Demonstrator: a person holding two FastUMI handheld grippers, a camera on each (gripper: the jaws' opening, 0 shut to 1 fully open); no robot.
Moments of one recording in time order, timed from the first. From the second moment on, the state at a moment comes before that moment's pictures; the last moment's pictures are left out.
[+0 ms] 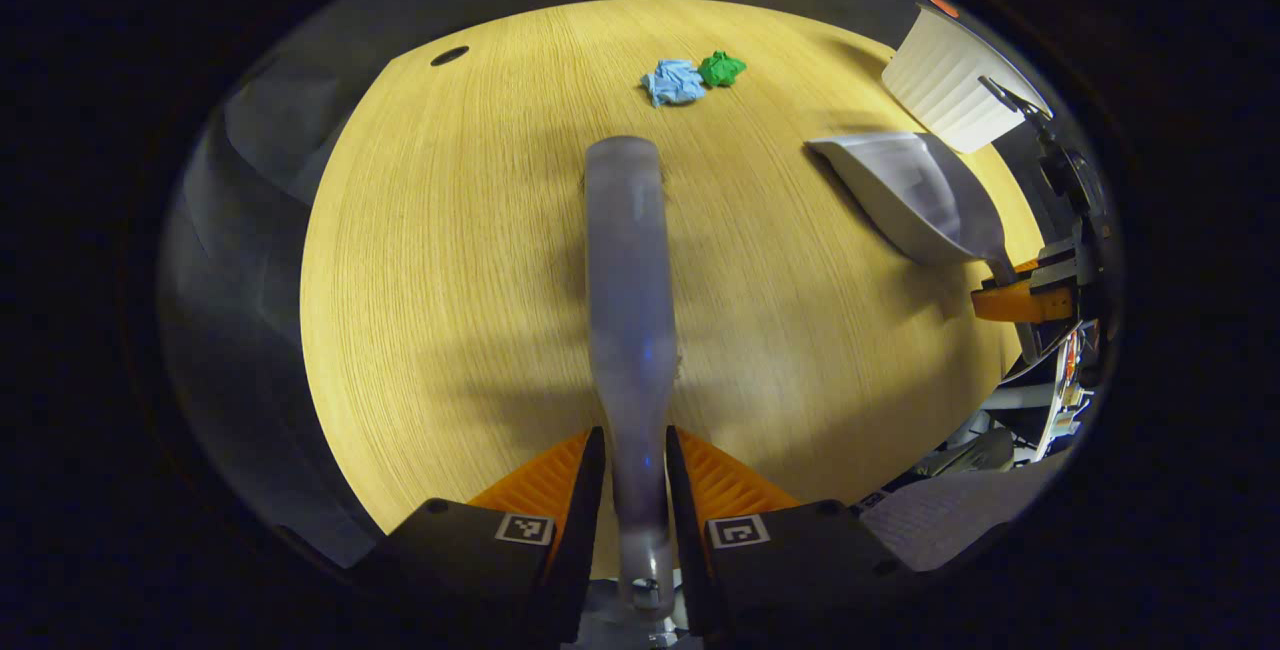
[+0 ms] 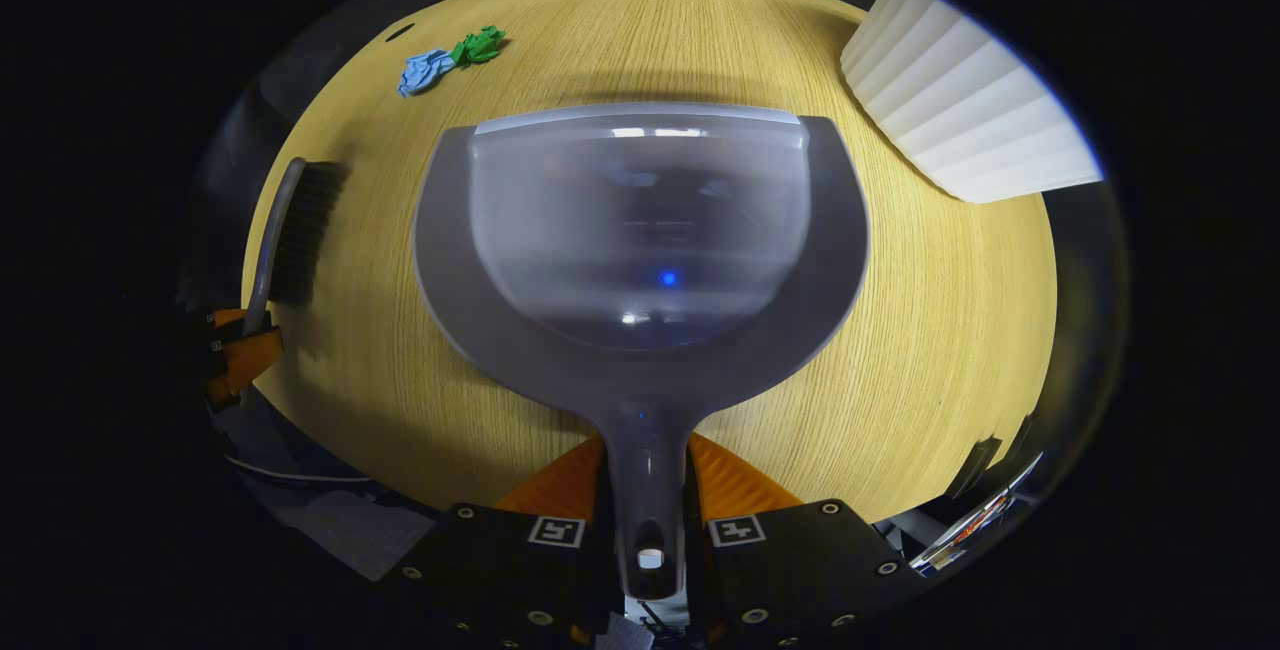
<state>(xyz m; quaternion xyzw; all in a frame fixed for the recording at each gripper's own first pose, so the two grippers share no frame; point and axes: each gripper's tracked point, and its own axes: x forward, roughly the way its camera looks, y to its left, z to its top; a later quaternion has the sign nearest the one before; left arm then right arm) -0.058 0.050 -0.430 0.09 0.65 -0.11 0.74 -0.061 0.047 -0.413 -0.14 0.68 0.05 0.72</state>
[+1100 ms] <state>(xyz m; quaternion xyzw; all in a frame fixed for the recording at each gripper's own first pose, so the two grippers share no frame) 0.148 0.067 -0.395 0.24 0.59 -0.20 0.75 -0.051 0.055 -0.411 -0.26 0.64 0.16 0.71</state>
